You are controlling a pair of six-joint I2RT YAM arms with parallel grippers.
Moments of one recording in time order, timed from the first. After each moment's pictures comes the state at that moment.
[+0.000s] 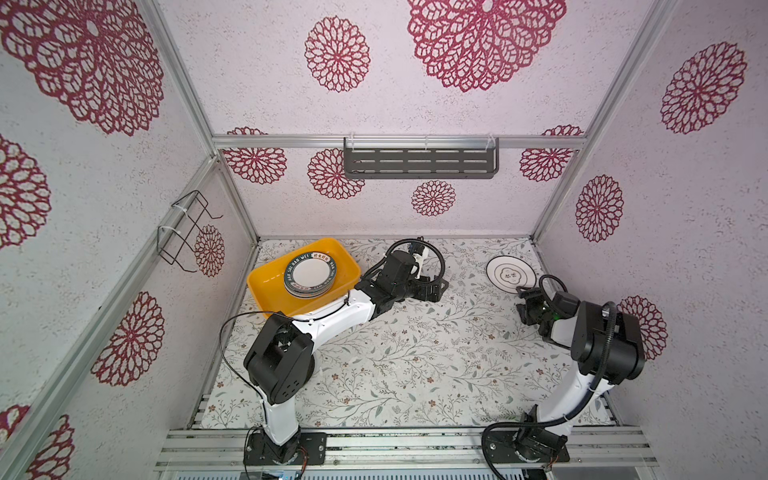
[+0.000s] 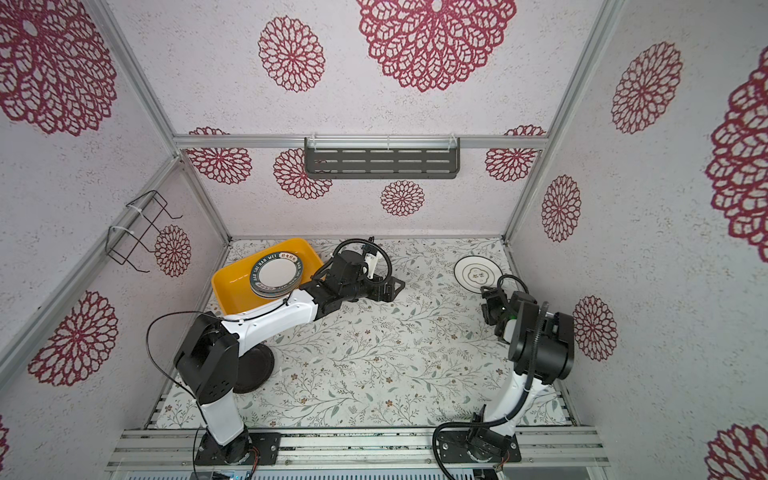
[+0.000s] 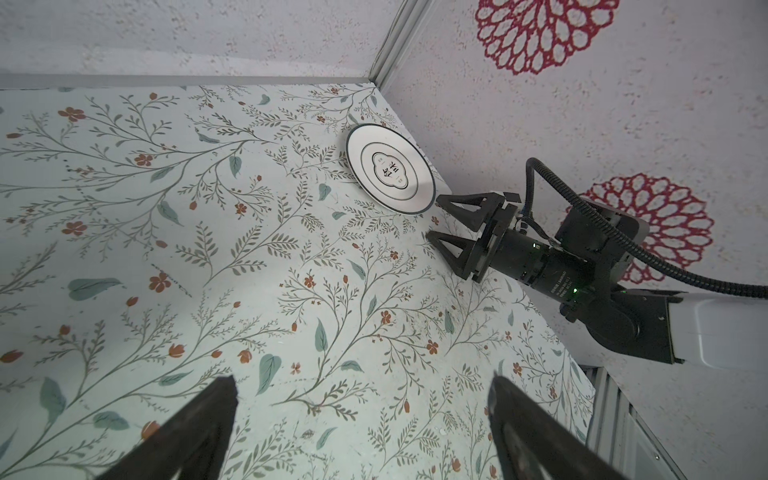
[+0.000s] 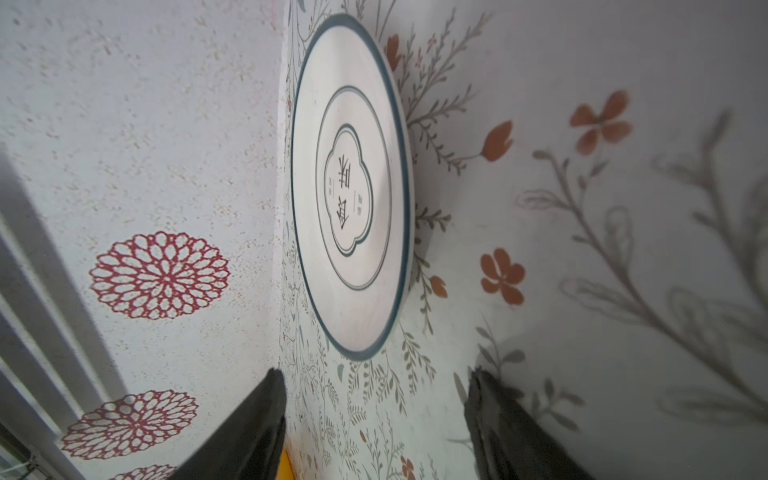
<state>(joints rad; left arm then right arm) -0.73 1.83 1.39 -0.05 0.18 -0.44 -0.37 1.89 0.74 0.62 -0.47 1.14</state>
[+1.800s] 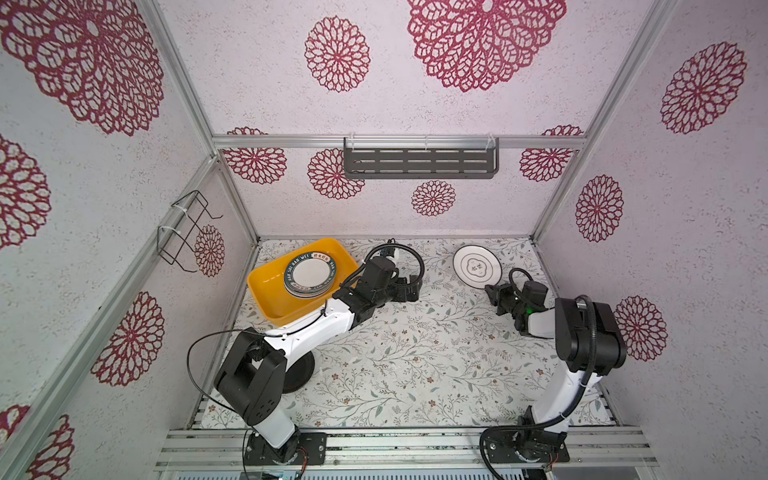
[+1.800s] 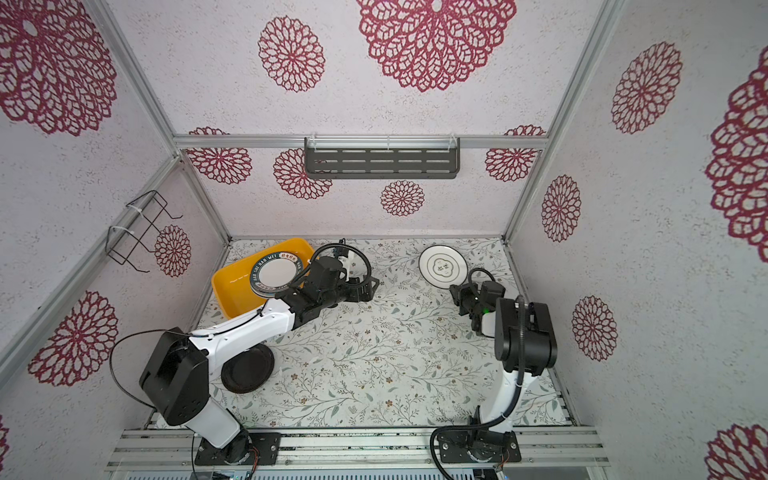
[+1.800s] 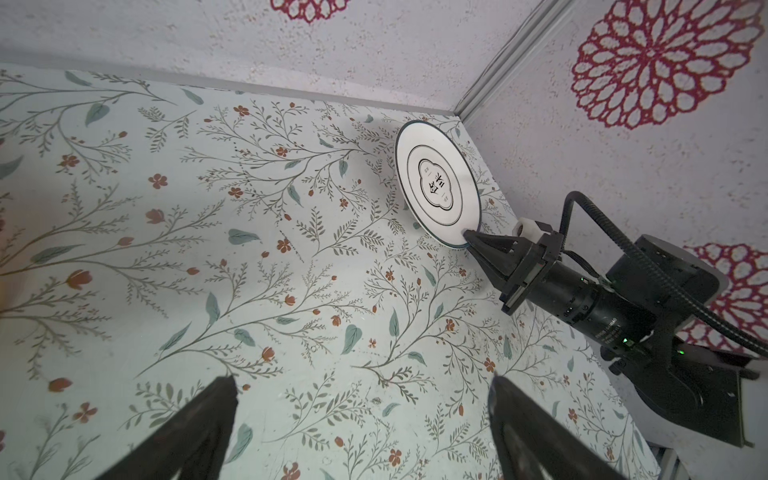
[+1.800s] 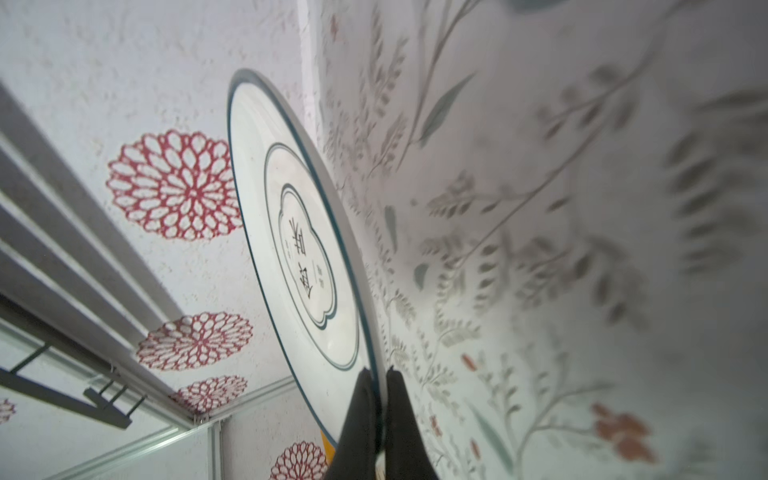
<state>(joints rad) -0.65 1.63 1.18 -0.08 0.01 -0.53 -0.10 1.85 0.77 0.64 -0.51 1.35</state>
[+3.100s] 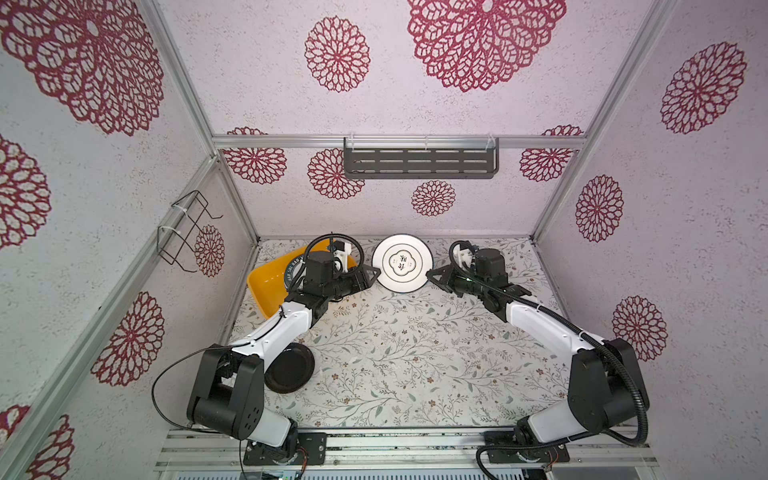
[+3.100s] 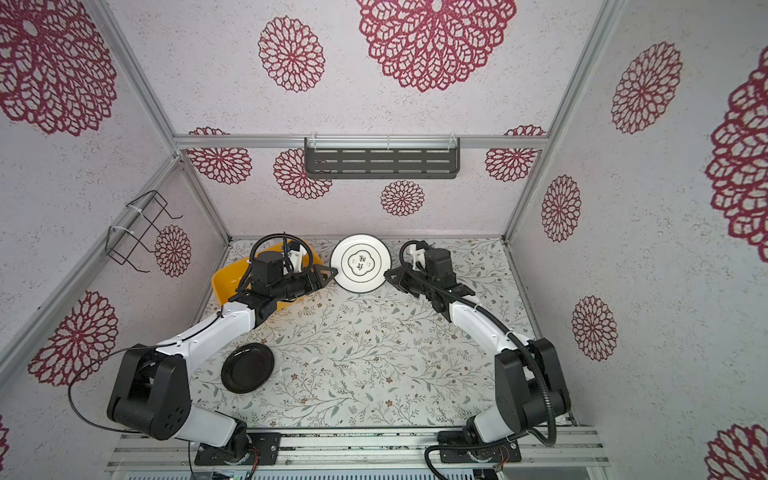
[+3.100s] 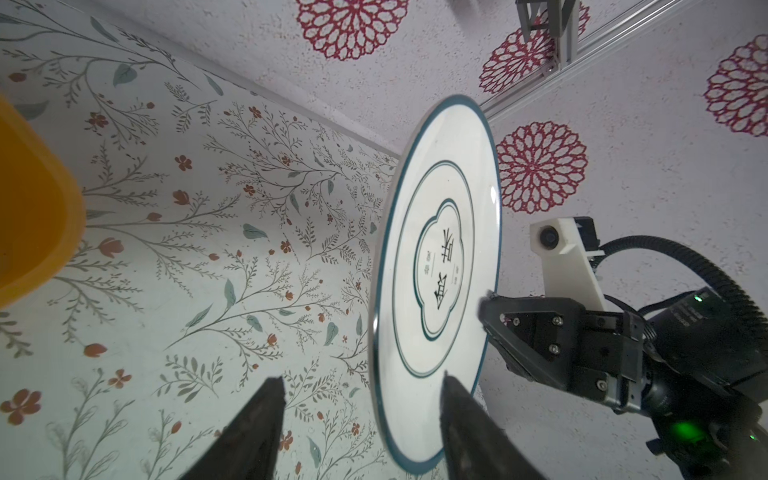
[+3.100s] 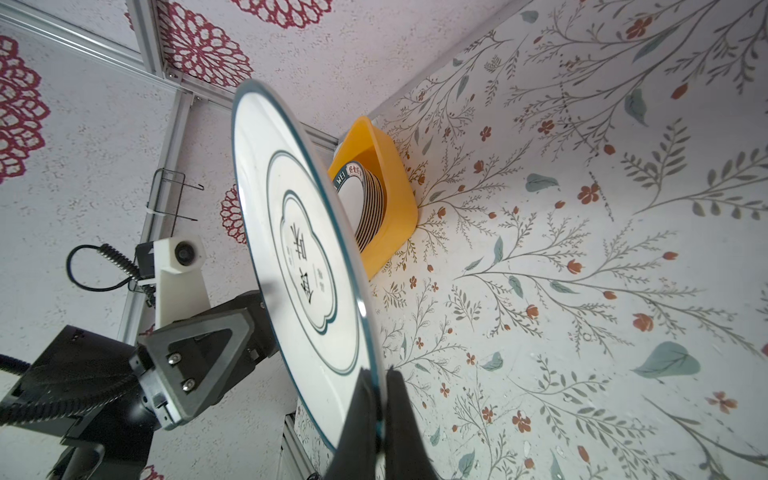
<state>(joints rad) -0.30 1.51 0.99 0.11 0.52 -0.70 0.37 1.50 1.05 0.02 -0.54 0.87</state>
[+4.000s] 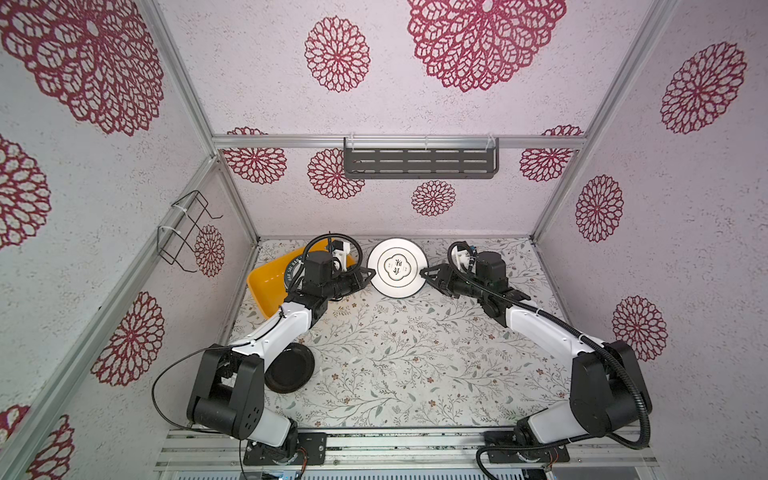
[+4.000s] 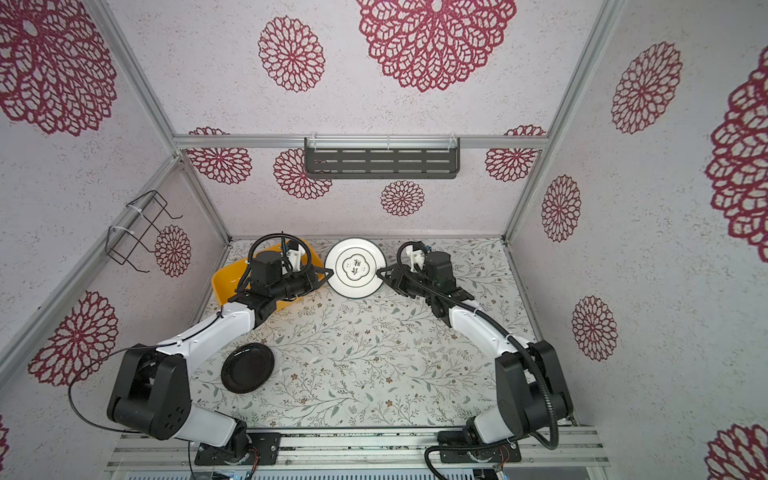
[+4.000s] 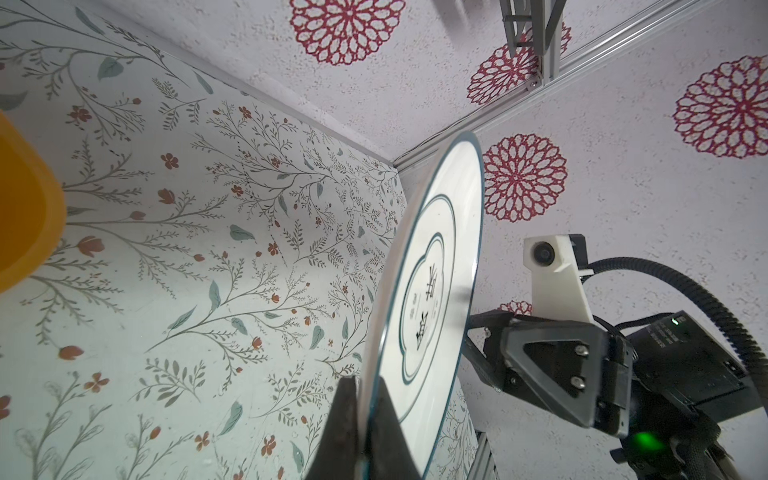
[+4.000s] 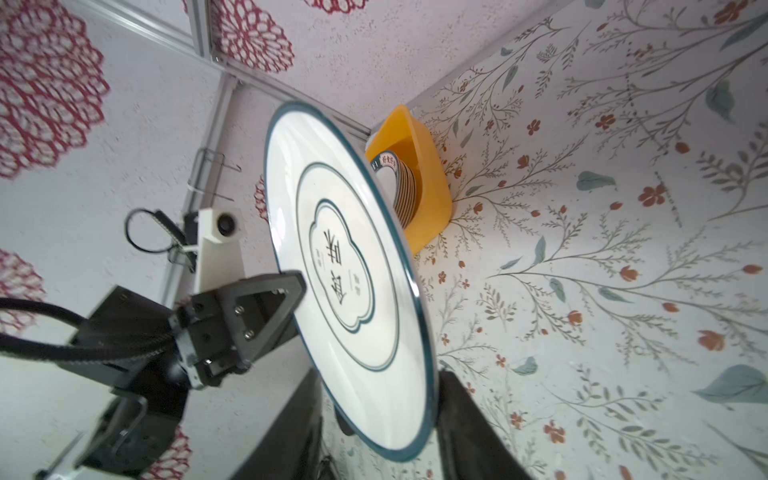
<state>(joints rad) -0.30 1.51 0.98 0.13 0.53 -0.75 0.39 1.47 1.00 0.14 -0.60 0.88</state>
